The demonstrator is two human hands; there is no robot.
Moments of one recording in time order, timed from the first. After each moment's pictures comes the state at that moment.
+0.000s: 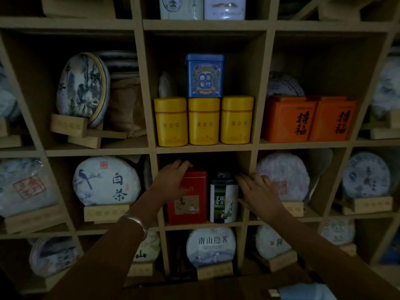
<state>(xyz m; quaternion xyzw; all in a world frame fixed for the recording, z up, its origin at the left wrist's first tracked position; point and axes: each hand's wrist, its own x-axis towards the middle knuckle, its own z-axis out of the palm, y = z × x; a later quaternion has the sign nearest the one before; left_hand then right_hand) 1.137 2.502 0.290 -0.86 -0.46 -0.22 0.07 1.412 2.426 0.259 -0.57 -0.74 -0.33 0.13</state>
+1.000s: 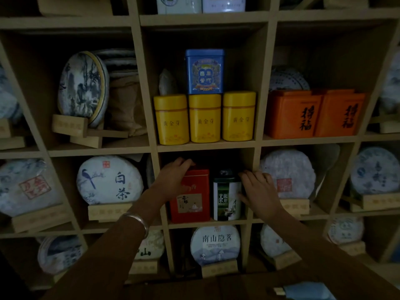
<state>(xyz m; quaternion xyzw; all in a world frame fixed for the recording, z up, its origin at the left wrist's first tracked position) 1.137 2.505 0.292 -0.86 -0.47 -0.20 0.05 1.404 2.439 0.249 -0.57 -0.72 -0.33 0.22</state>
